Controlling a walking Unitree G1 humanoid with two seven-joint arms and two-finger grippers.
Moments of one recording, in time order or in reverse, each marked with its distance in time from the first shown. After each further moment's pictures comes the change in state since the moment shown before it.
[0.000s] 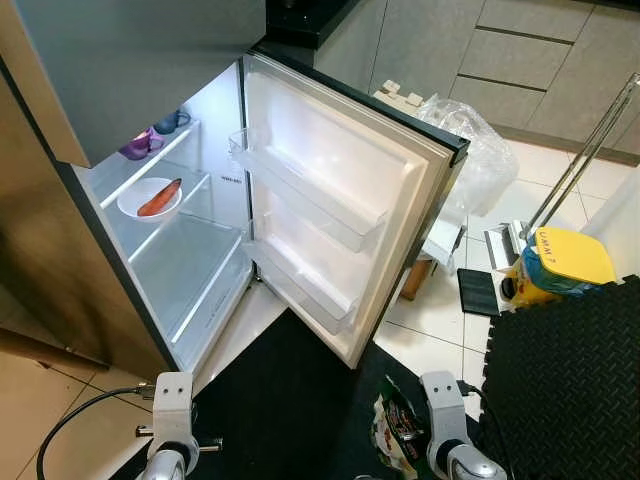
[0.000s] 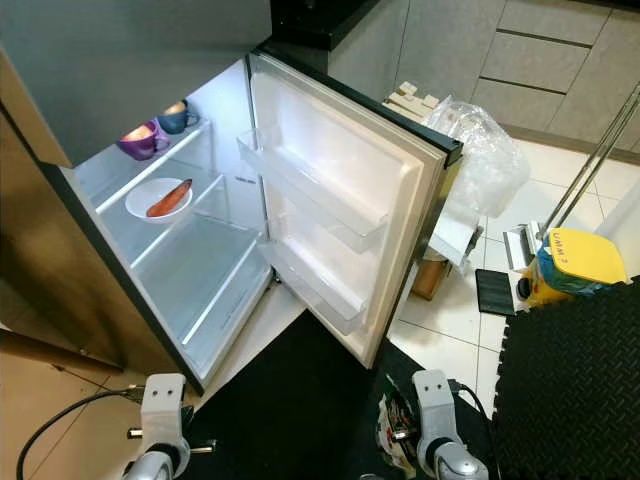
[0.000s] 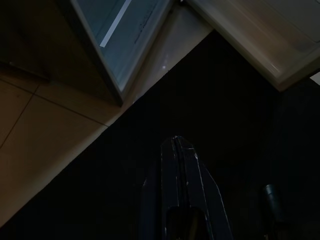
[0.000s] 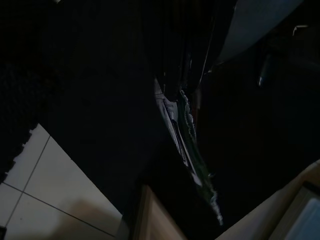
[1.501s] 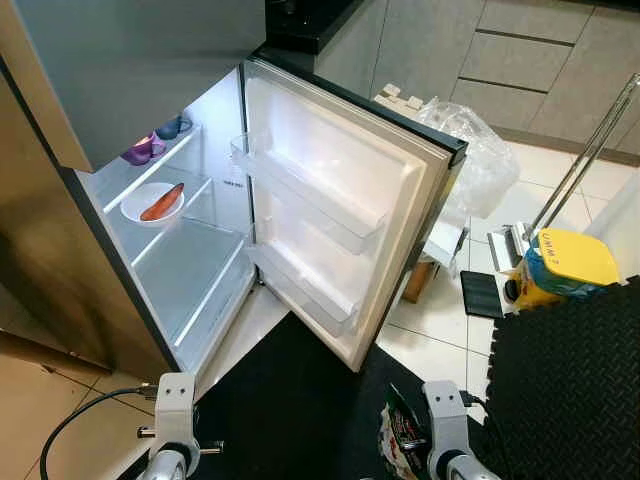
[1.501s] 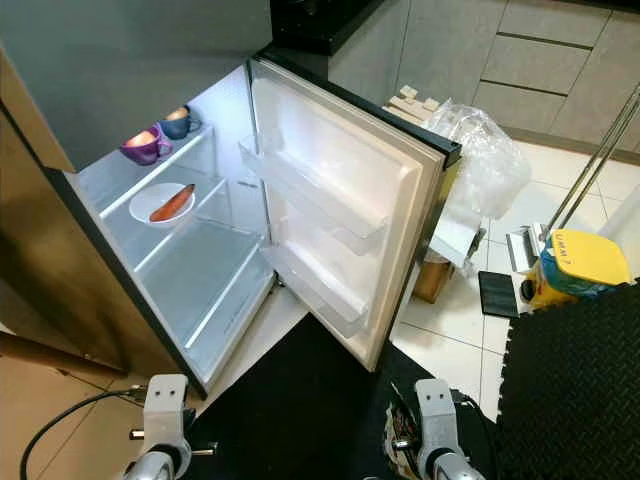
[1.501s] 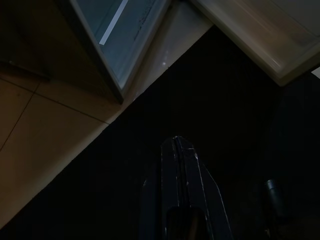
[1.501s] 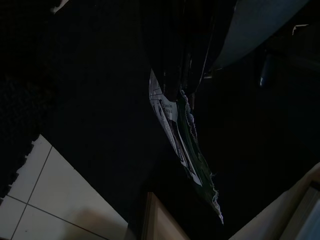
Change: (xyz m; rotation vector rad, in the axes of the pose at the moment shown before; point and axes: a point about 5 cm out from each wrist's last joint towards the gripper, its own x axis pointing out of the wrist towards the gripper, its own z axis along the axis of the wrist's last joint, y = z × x) left arm 0.000 0.000 -0.002 0.006 0.026 -0.011; right arm -0.003 0.004 -0.012 0.005 0.028 -0.022
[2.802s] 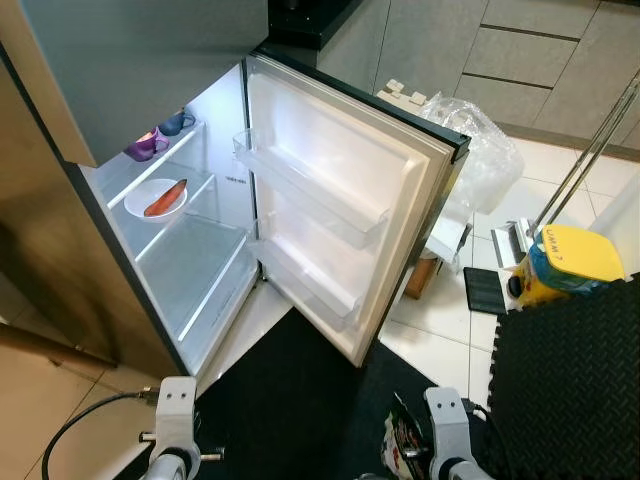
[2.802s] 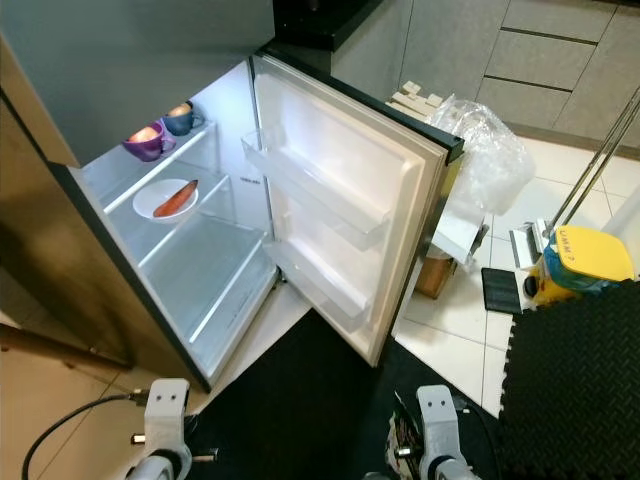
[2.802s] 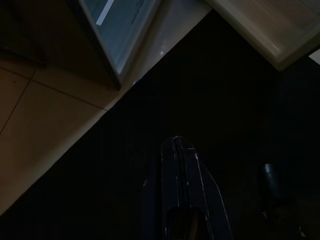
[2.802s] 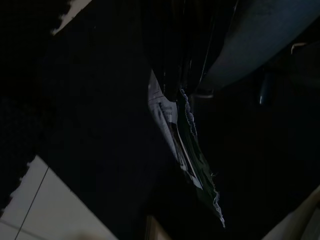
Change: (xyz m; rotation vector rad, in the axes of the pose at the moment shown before) left arm -0.003 -0.001 -0.007 -0.002 0.029 -0.026; right arm -0.003 -0.002 -0.012 0.009 0.067 -0.019
